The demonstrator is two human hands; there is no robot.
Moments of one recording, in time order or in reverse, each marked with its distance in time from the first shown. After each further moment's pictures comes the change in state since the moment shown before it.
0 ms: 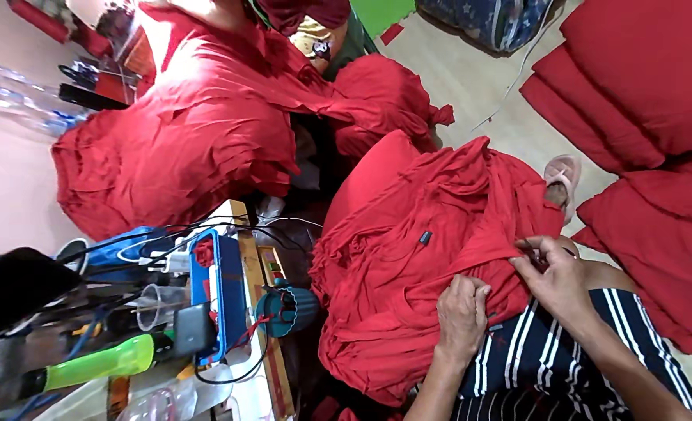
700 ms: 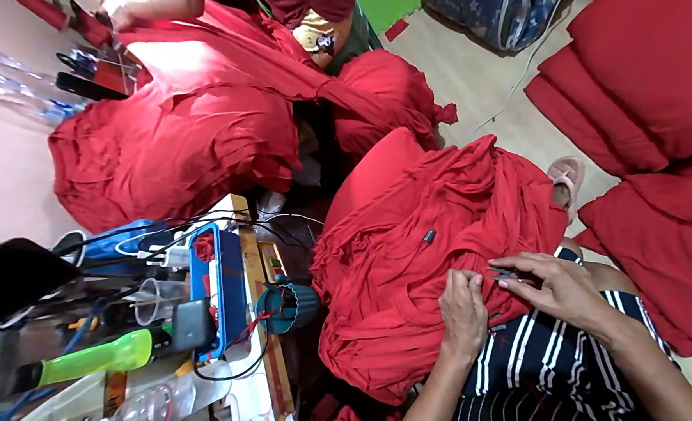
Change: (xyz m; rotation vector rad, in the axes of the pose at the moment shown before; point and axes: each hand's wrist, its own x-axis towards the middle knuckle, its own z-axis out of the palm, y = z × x) left_hand 0.006 0.006 0.006 0.043 0.109 -0.176; right_hand 0.008 0.010 -0.017 -0.176 -0.377 -0.370
